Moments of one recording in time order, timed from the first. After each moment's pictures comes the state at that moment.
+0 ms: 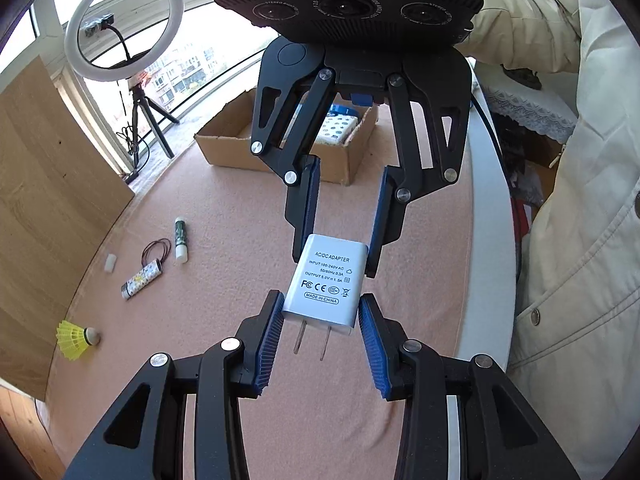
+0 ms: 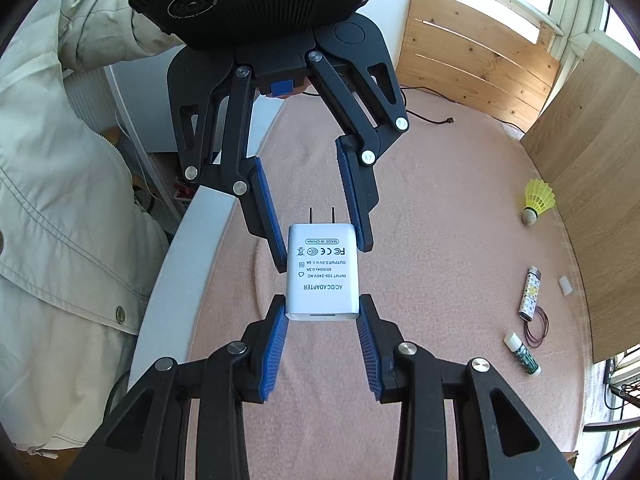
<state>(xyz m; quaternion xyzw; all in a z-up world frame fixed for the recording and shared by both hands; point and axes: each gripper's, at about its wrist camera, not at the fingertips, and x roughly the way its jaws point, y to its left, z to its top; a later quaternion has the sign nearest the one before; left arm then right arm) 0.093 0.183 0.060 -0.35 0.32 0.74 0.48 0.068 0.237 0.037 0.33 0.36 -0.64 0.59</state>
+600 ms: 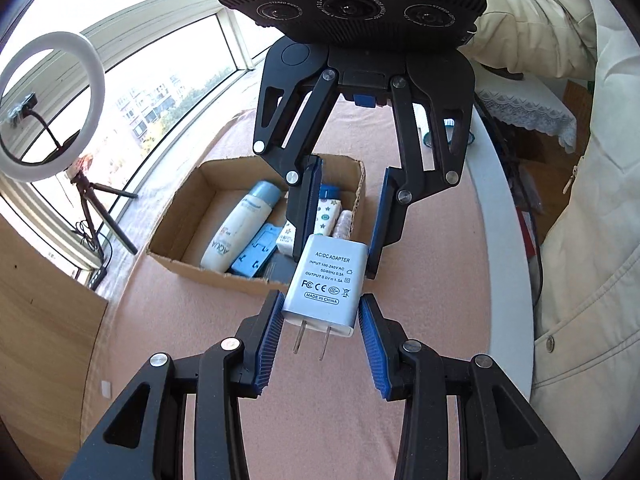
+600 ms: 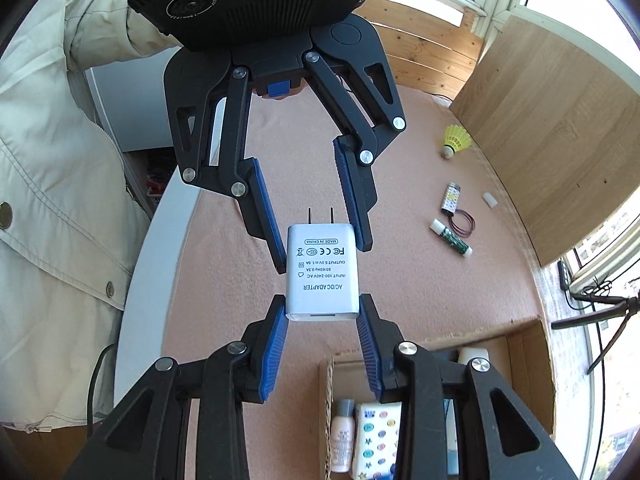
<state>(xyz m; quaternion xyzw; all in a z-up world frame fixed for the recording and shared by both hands) 0.057 0.346 0.082 -0.31 0.37 0.70 0.53 0.080 0.389 0.064 0.33 0.35 -0.70 0.52</state>
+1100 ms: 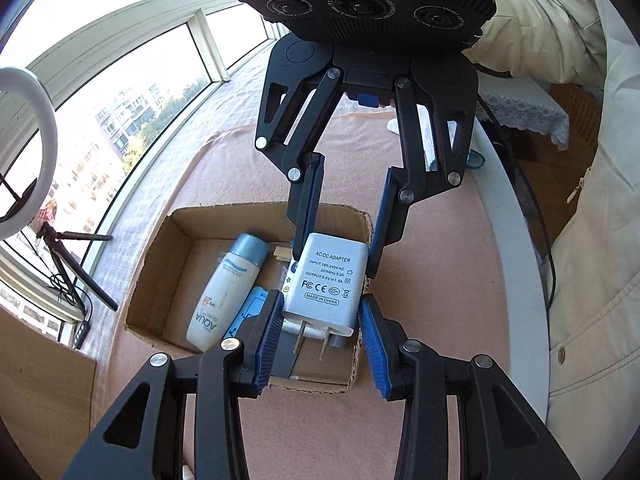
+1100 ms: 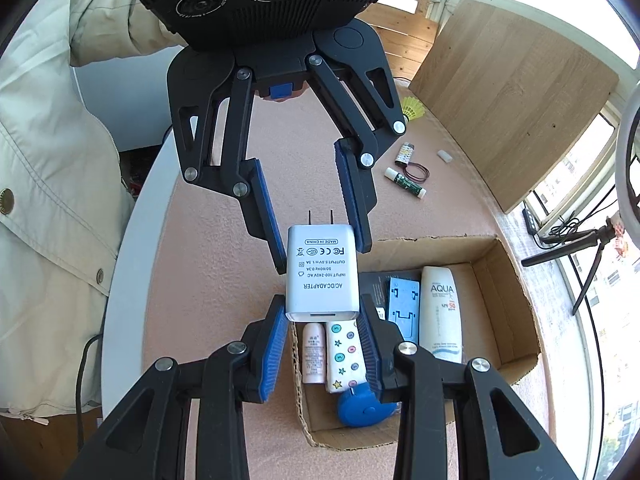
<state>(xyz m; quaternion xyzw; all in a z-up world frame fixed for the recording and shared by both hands) 0.026 0.438 0.074 -0.30 0.38 0.68 0.56 0.073 0.468 0.059 0.34 0.33 -0.73 0.49</state>
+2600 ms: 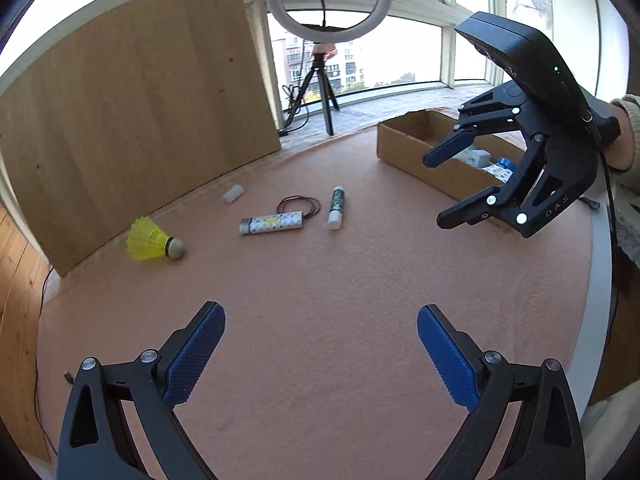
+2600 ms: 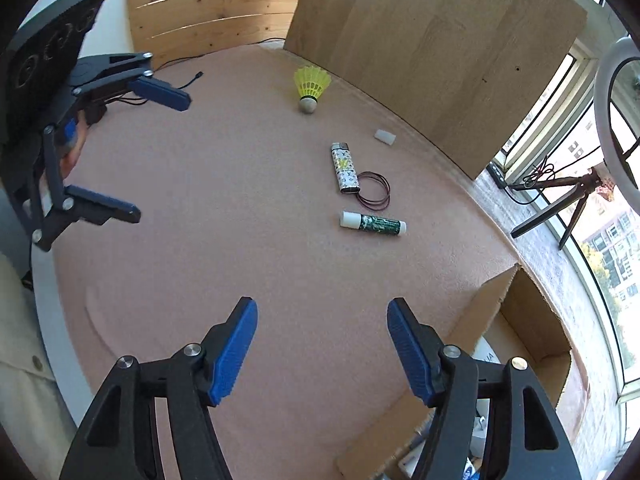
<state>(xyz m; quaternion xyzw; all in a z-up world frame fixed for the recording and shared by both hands) 0.014 0.071 0.031 -0.36 0.16 0.88 0.28 -0.020 0.250 0.023 0.46 0.23 -0.83 0.22</state>
